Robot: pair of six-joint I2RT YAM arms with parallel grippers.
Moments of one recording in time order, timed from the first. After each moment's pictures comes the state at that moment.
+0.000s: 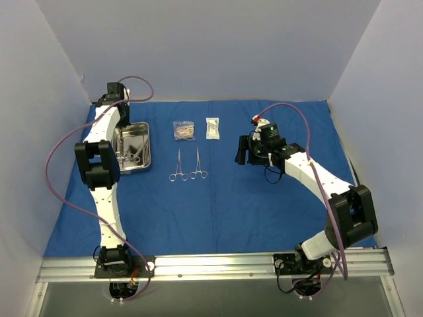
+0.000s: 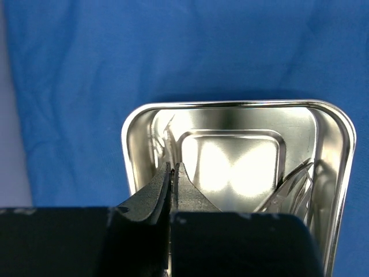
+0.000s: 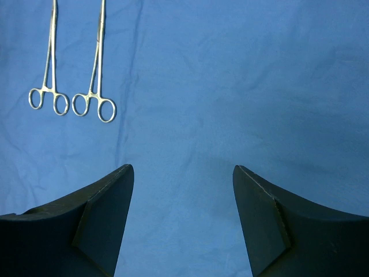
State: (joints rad) left arm 0.05 2.34 2.14 -0.77 -0.21 0.08; right arm 0.39 1.50 1.03 -0.33 -0.14 0.34
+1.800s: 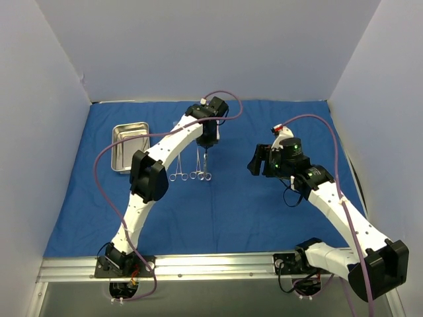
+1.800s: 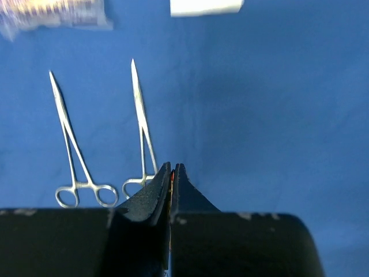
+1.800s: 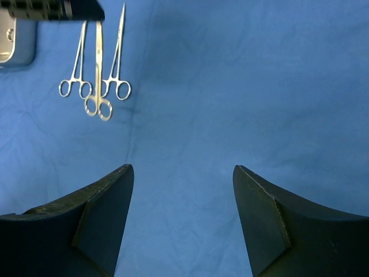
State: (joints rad) left arm -0.65 2.37 2.39 -1.16 -0.29 -0.56; right arm 0.39 1.08 0.86 -0.43 -0.08 0.39
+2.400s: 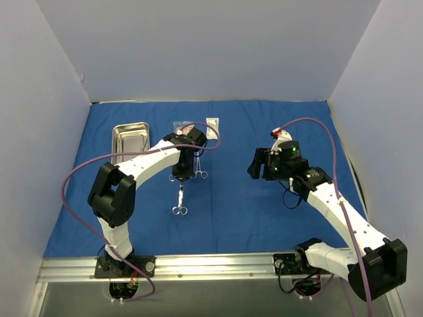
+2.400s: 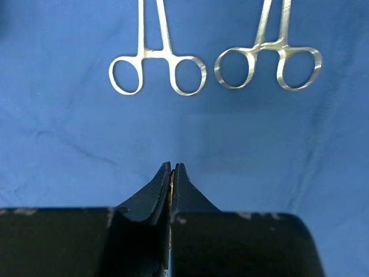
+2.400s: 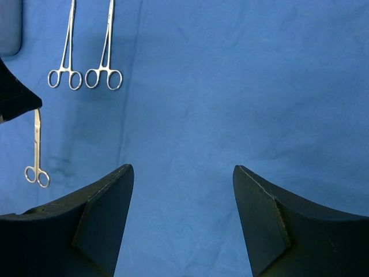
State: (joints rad) left arm -0.65 1.87 1.48 -0.98 -0.30 -0.63; right arm 0.39 1.08 0.82 -0.43 -0.08 0.39
